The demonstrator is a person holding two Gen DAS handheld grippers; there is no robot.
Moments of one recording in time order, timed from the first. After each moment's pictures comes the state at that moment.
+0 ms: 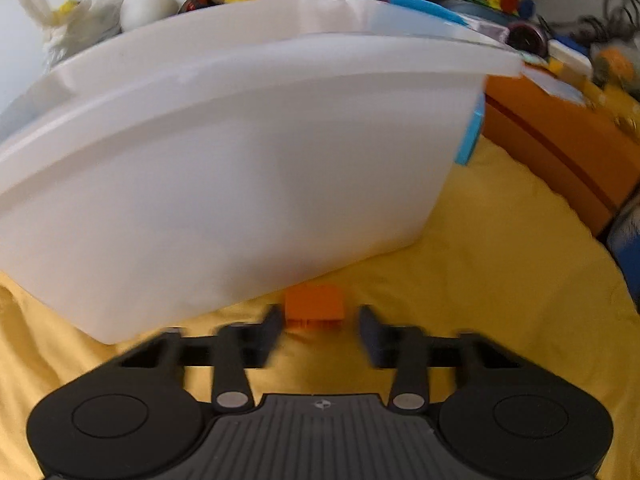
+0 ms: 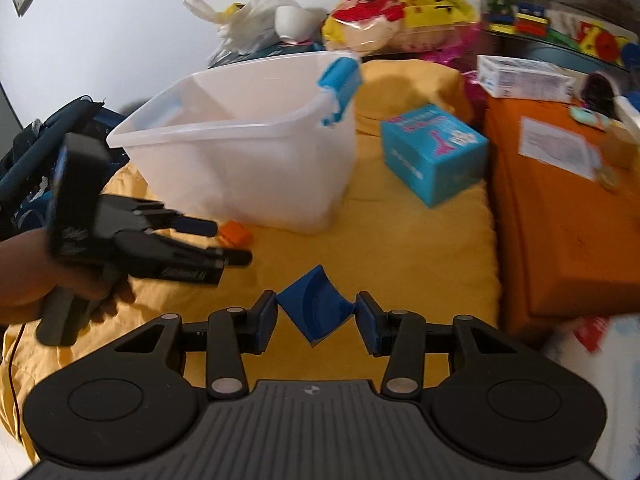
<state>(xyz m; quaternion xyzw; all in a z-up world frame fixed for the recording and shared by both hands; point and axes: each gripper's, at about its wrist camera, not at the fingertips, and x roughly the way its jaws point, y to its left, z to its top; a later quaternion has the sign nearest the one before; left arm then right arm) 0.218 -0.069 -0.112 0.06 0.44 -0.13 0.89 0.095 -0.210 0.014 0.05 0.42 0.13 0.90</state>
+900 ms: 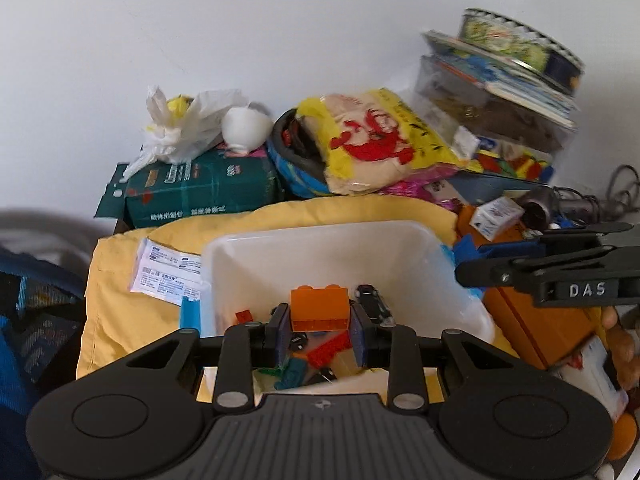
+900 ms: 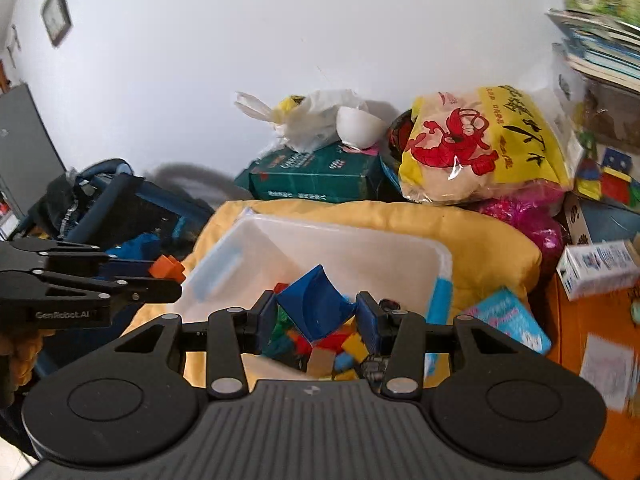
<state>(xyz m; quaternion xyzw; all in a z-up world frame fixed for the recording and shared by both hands) 0.239 0.027 0.082 -0.02 0.39 -0.09 0.92 0.228 -0.147 0.131 0.05 0.37 0.19 0.91</state>
